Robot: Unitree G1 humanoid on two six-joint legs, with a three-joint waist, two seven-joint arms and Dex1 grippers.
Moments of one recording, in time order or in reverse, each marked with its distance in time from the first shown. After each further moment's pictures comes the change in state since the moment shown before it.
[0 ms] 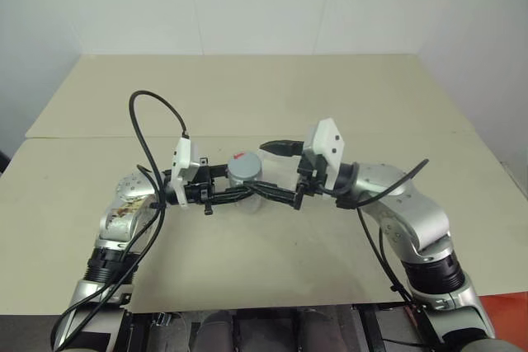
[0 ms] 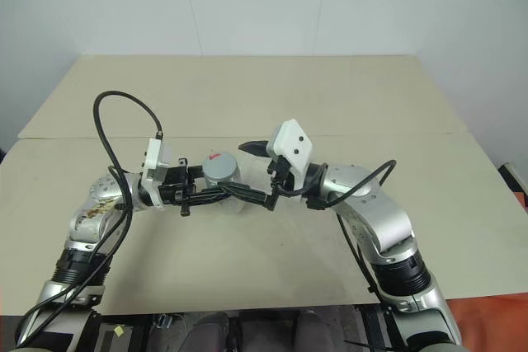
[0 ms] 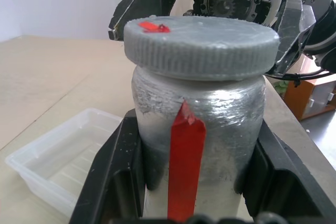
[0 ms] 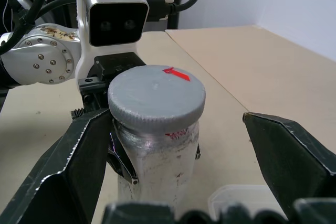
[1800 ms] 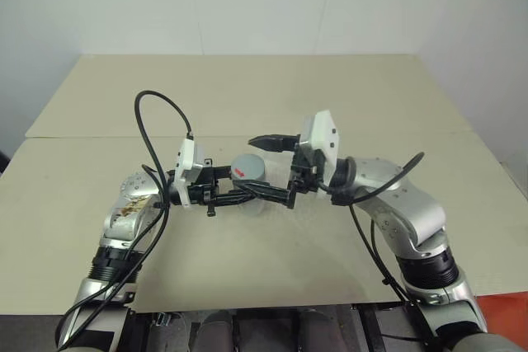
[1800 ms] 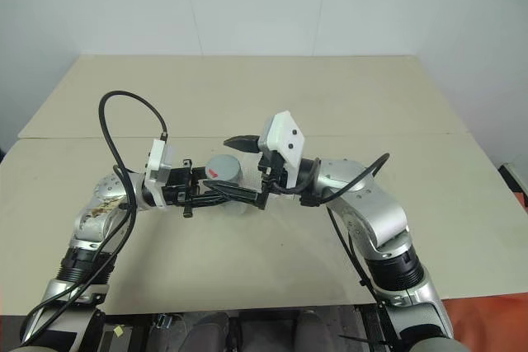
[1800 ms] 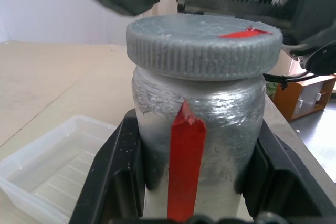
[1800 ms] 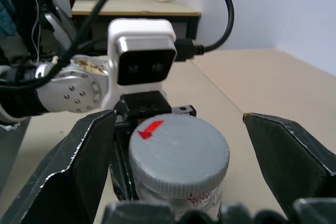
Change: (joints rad) left arm -0.011 -0.020 -0.013 0.010 0.003 -0.007 -0.033; right arm -0.050 0.048 0.029 0.006 0.040 0.006 0.017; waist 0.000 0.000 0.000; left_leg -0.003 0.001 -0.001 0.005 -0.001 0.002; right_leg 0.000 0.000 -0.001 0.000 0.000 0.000
